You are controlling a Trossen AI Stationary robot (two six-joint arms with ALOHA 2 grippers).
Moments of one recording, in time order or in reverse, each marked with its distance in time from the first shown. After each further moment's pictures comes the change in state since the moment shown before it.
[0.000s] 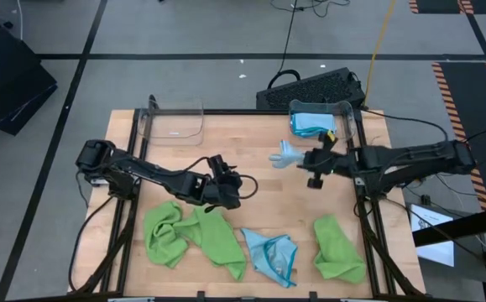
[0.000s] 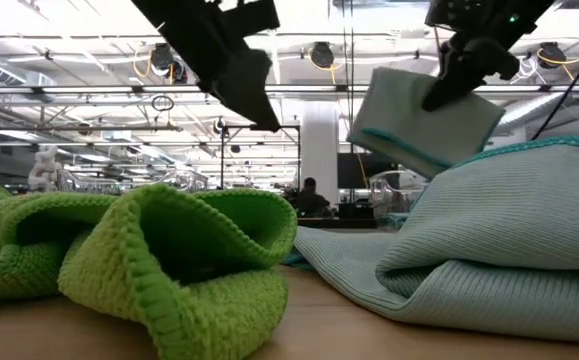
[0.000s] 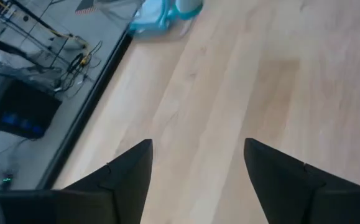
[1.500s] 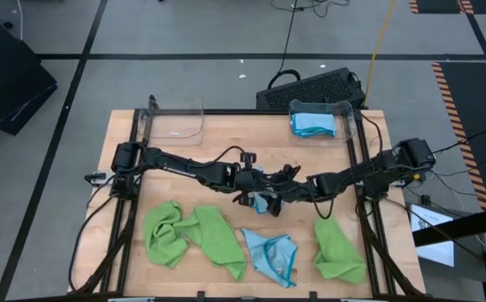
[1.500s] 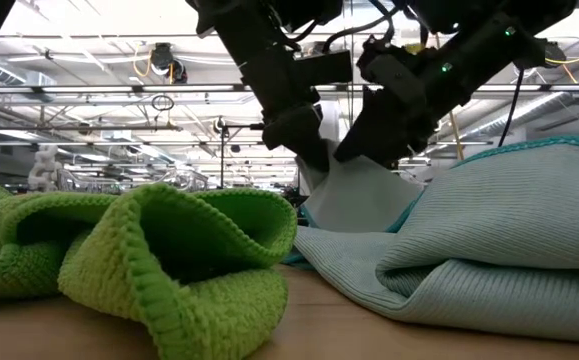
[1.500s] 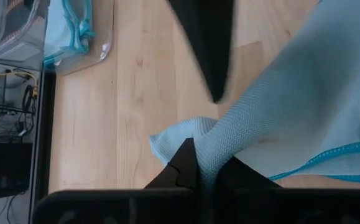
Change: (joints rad) left arm 0.146 0.305 0.318 -0.083 0.295 0.425; right arm 0.141 0.556 -0.088 0.806 -0.114 0.528
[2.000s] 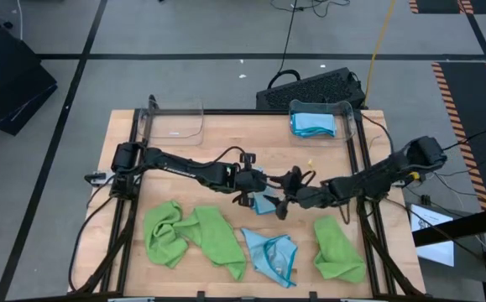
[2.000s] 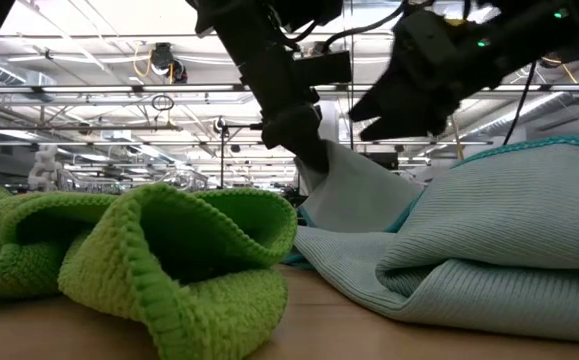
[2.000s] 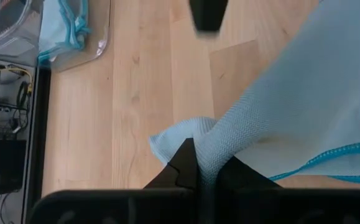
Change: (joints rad) left arm 0.000 0.000 0.000 -0.010 0.010 -0.026; right arm 0.102 -0.119 -0.128 0.203 0.153 -0.016
